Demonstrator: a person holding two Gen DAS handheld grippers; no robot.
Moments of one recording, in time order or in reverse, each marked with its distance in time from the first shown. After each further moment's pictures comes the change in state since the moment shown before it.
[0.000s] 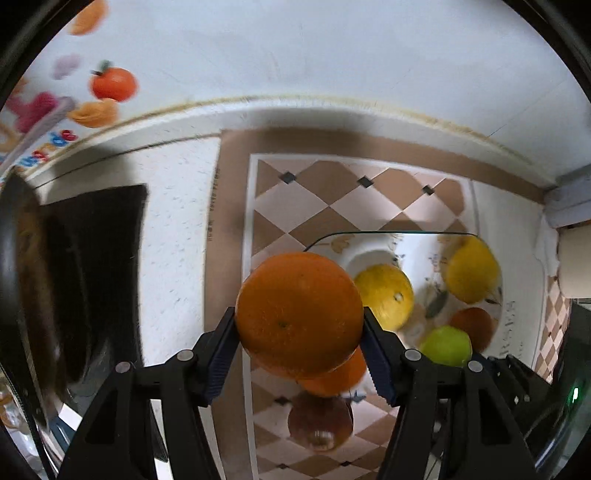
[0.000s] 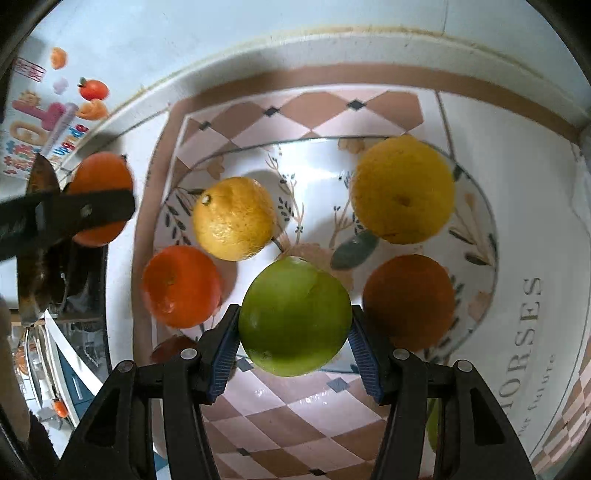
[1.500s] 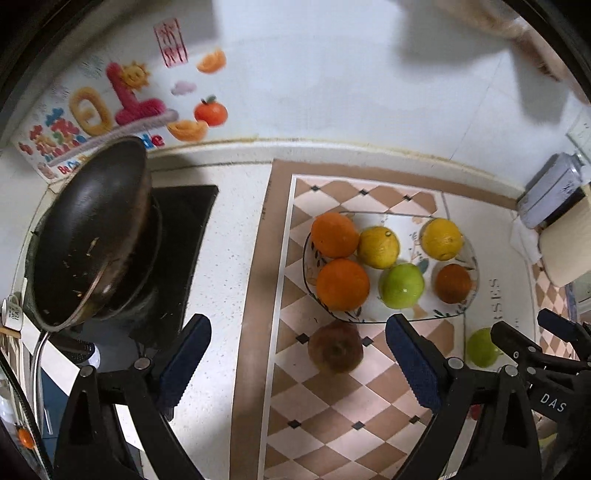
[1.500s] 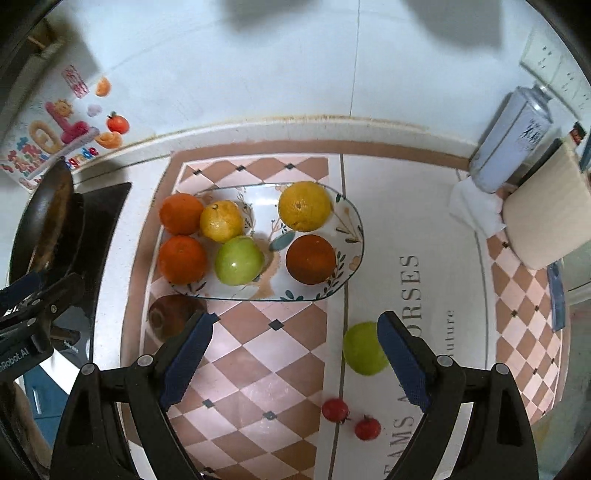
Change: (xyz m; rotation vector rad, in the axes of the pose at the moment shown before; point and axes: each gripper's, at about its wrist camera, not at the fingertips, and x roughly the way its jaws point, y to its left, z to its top) left arm -0.107 0.010 -0.156 -0.054 -0.360 0.073; right arm -0.148 0.008 -0.111 -0.022 -0.301 -0.222
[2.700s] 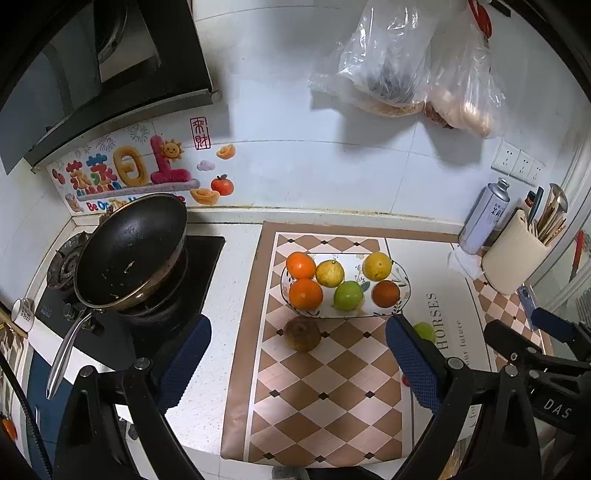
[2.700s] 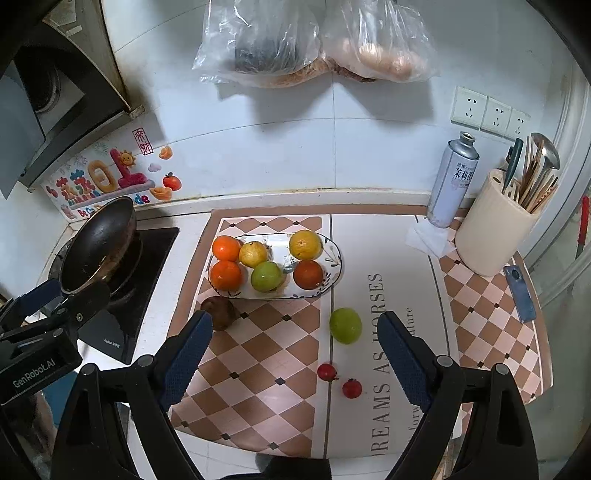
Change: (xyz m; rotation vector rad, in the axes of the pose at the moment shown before) left arm -0.150 -0.017 -0.075 0.011 -0.289 -0.049; right arm -0.167 -0.014 -0.091 0.013 -0.276 0.052
